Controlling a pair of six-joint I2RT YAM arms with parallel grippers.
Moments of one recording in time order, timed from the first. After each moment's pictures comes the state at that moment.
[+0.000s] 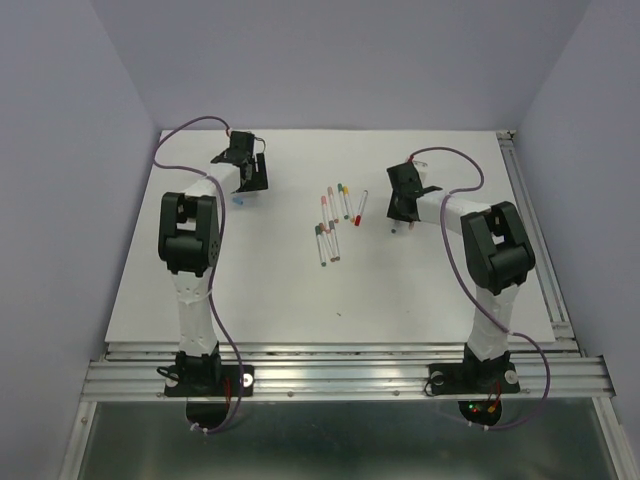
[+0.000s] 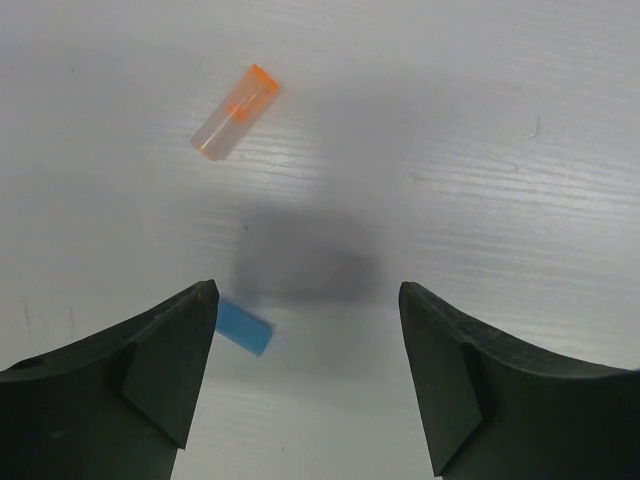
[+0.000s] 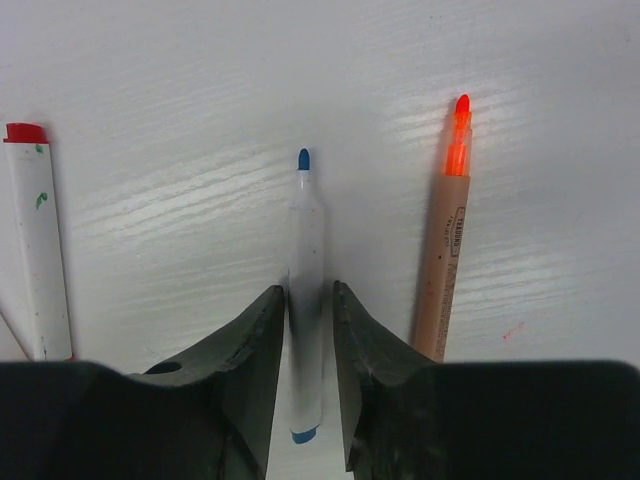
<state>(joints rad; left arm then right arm) -0.15 2.18 1.68 -0.40 -0.21 -0.22 0.35 1.98 1.30 -0.24 0.34 0.51</state>
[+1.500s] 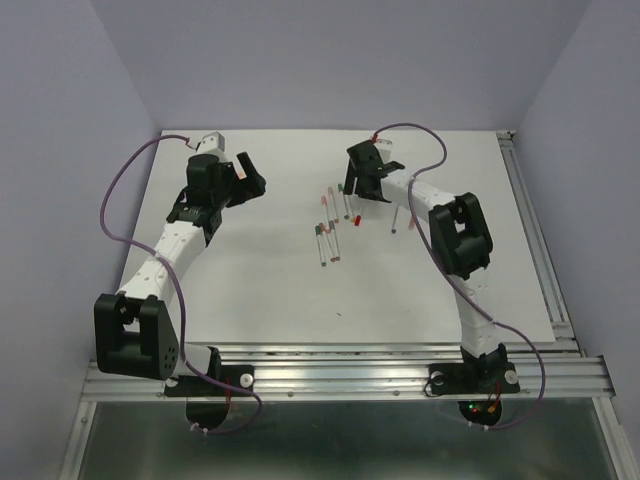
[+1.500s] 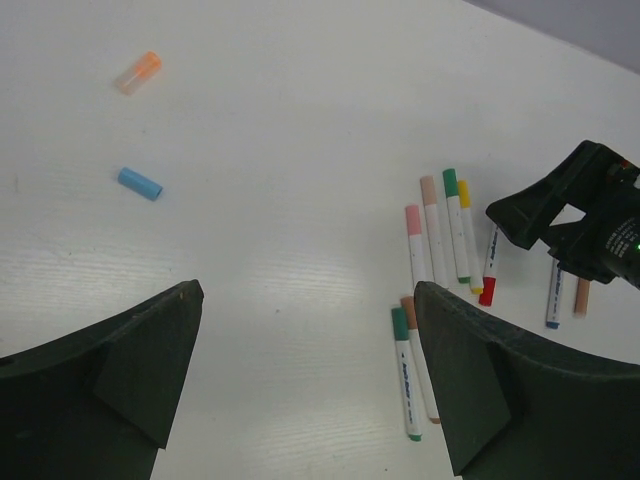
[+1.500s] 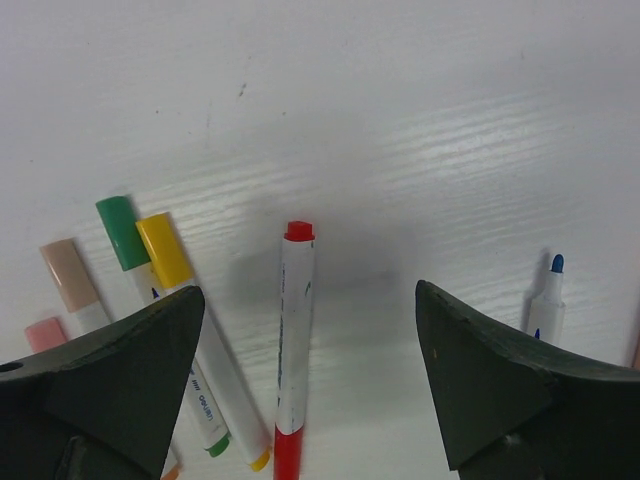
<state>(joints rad) -0.15 1.36 1.02 -0.11 0.06 -0.44 0.48 2.25 1.83 -0.47 0.44 0.57</state>
